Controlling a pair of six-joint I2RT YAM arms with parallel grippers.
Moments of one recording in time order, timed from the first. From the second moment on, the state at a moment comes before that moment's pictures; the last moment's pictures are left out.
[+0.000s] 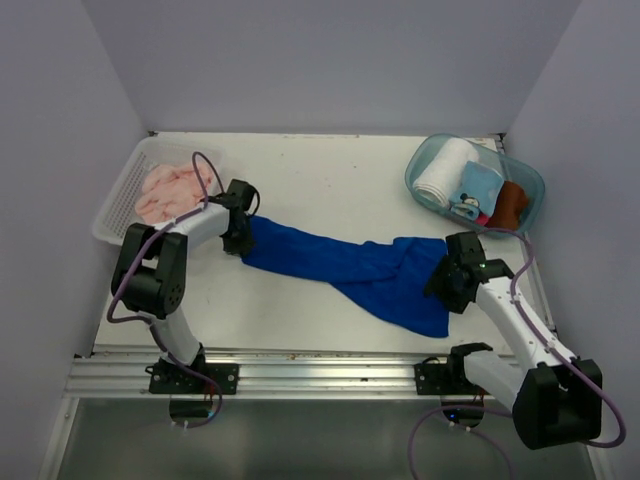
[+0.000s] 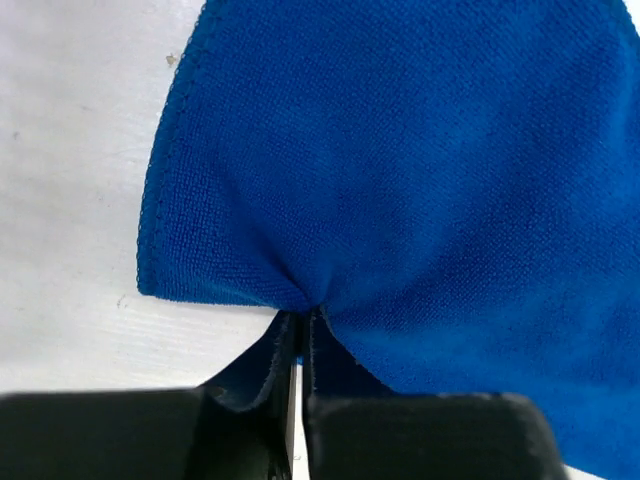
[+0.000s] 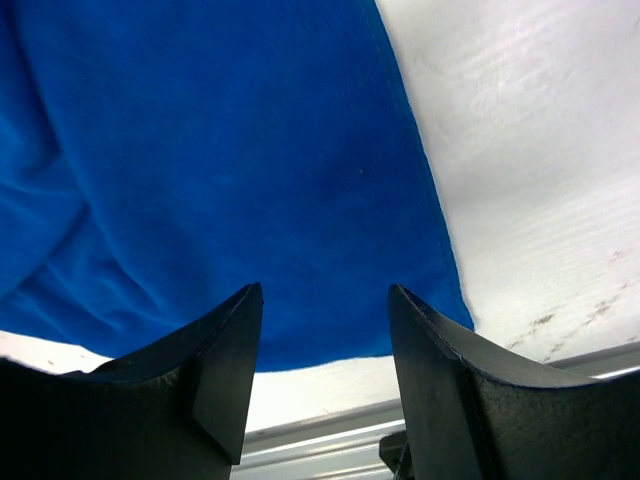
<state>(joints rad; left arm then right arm) -0.27 1.77 1.09 -0.61 -0.17 -0.49 0.14 1.01 0.64 -0.83 0.10 0.72</state>
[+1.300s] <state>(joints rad) -0.27 1.86 1.52 -0.71 -0.13 -0.48 0.26 0.91 0.55 -0.85 0.08 0.83</state>
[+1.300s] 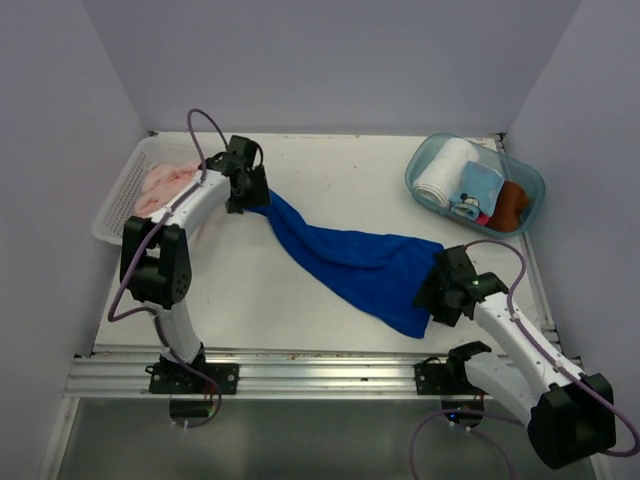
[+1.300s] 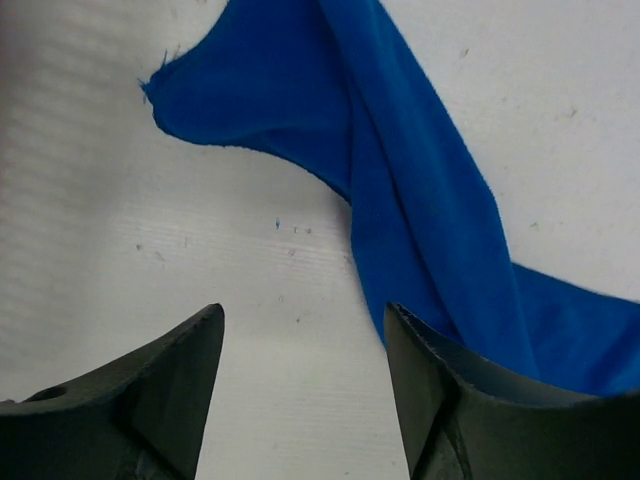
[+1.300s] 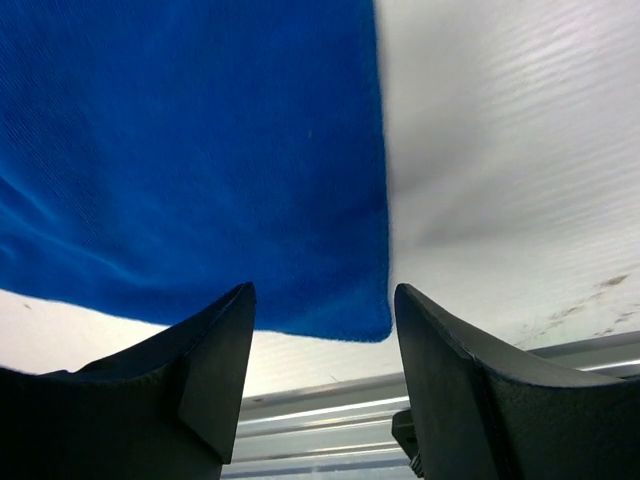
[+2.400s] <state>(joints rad) -0.35 2.04 1.56 -0.63 -0.01 -0.48 0.38 1.06 0.55 -0.65 0.14 1.14</state>
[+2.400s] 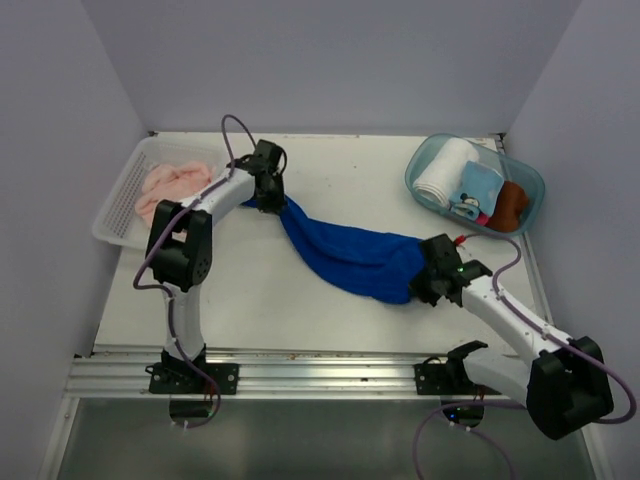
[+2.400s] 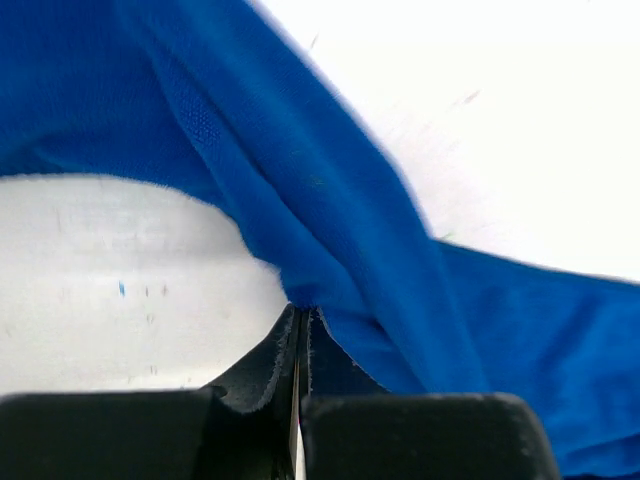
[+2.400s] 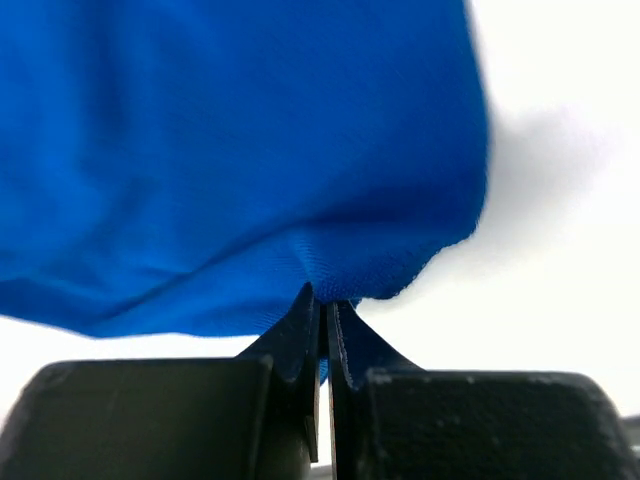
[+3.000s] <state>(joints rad) -0.30 1.59 1.51 -0.71 0.10 -0.40 0.18 0.87 0.91 -0.81 0.34 0.89</state>
